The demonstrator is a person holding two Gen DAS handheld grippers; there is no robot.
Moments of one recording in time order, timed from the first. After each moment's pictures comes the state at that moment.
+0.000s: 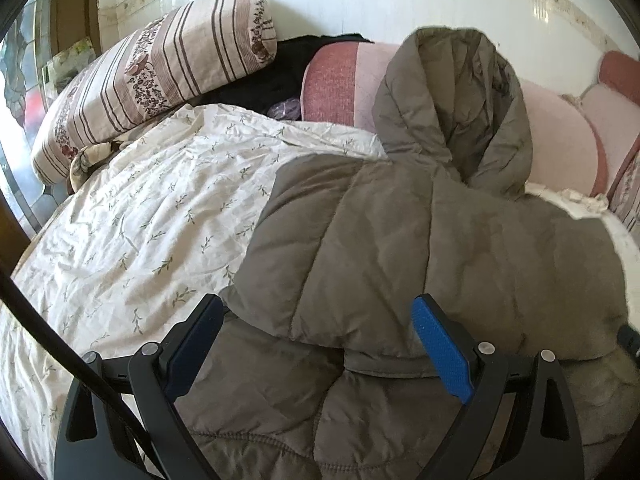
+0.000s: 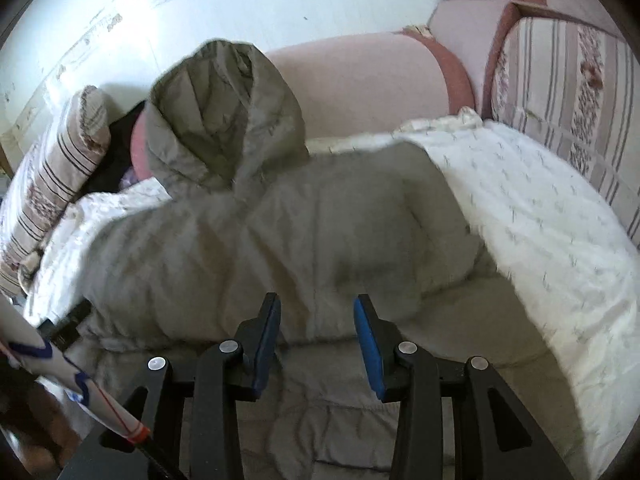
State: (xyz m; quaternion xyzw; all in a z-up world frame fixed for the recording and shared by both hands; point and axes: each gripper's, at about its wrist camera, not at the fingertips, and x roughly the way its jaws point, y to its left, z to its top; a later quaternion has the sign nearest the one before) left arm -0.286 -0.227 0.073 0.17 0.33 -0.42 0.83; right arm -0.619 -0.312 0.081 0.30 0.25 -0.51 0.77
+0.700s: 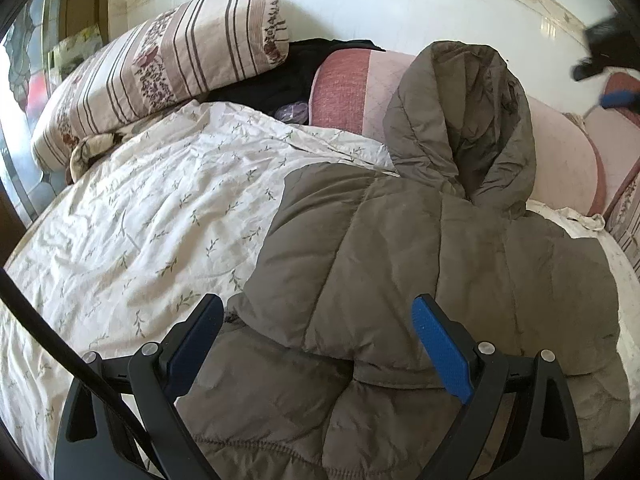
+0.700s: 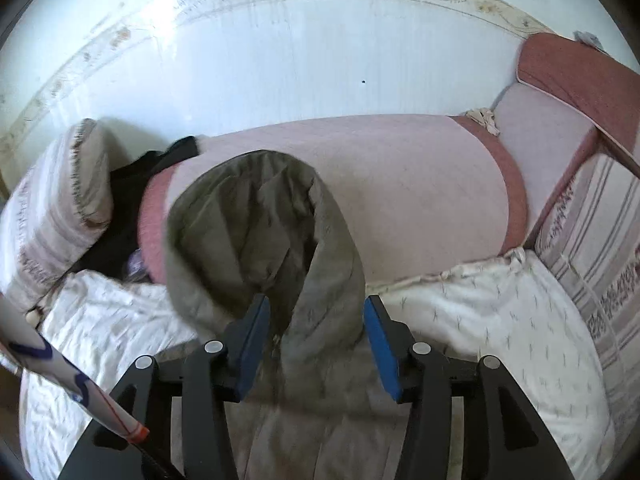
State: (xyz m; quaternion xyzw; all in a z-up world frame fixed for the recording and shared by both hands) left arm -0.272 -0.225 0.074 0.15 0.33 -0.42 0.83; right arm -0.486 -0.482 0.222 0.24 0.28 -0.52 0.77
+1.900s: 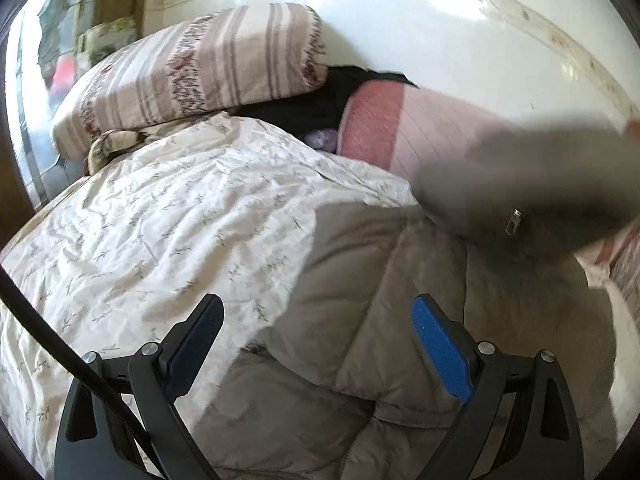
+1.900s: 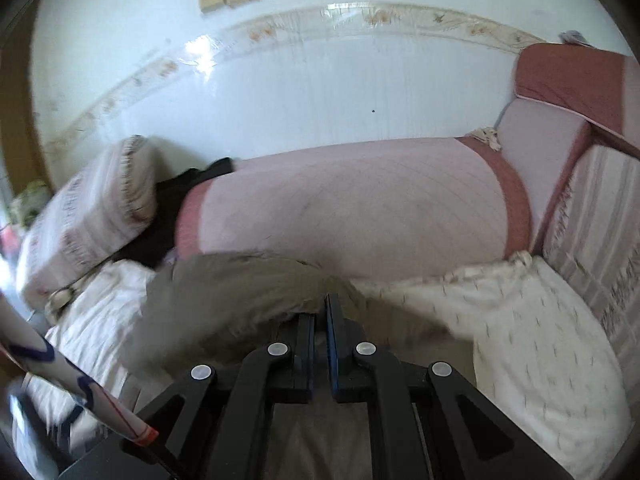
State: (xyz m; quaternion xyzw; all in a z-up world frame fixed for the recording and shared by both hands) left arm -0.240 -0.207 0.088 0.07 0.32 -0.40 0.86; right arm -0.576 -0.381 0.202 0.20 0.20 -0.47 0.84
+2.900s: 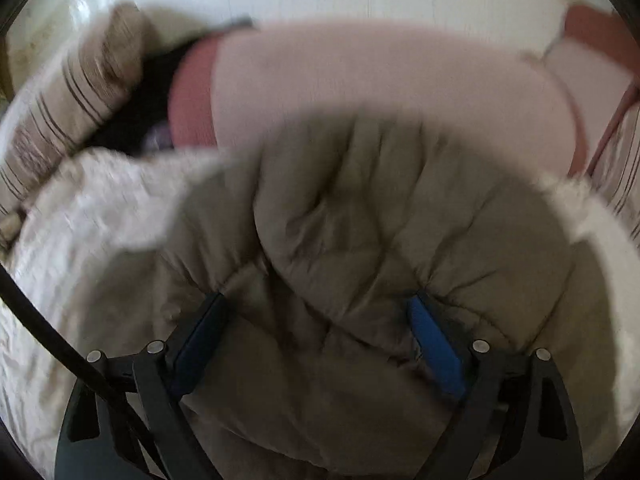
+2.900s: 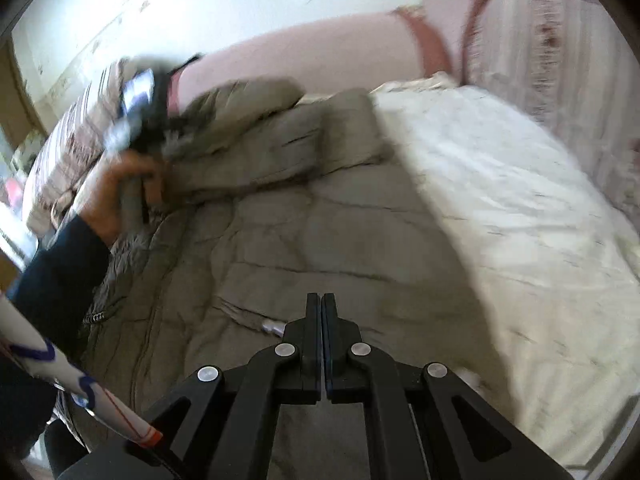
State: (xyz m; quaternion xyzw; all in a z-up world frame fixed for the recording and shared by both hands) left arm -0.334 -0.402 0.044 0.25 0.33 -0.48 0.77; right arm -0.728 -0.186 0.059 0.31 0.28 -0.47 0.77
